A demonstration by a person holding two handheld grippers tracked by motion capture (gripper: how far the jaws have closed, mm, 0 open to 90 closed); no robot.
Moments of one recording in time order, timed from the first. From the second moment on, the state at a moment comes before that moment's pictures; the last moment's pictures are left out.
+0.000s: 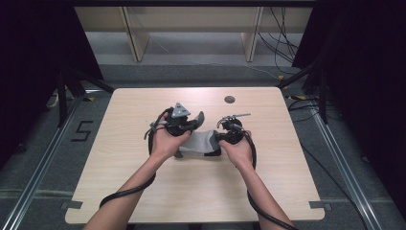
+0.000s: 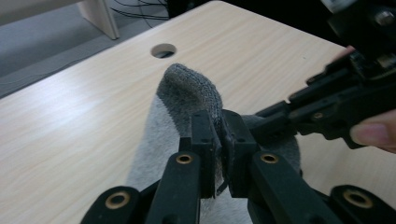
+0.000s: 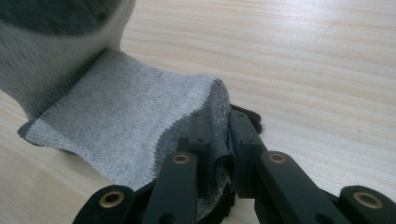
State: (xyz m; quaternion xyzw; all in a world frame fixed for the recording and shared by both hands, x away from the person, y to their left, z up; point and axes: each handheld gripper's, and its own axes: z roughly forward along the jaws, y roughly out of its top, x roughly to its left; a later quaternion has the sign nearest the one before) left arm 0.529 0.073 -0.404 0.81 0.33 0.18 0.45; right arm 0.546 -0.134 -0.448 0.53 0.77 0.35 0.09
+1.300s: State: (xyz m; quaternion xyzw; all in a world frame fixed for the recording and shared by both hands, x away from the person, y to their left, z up) left arm 0.509 0.063 -0.443 0.83 0.30 0.16 0.44; right arm 0.546 -0.143 -0.440 0.55 0.74 0.38 0.09
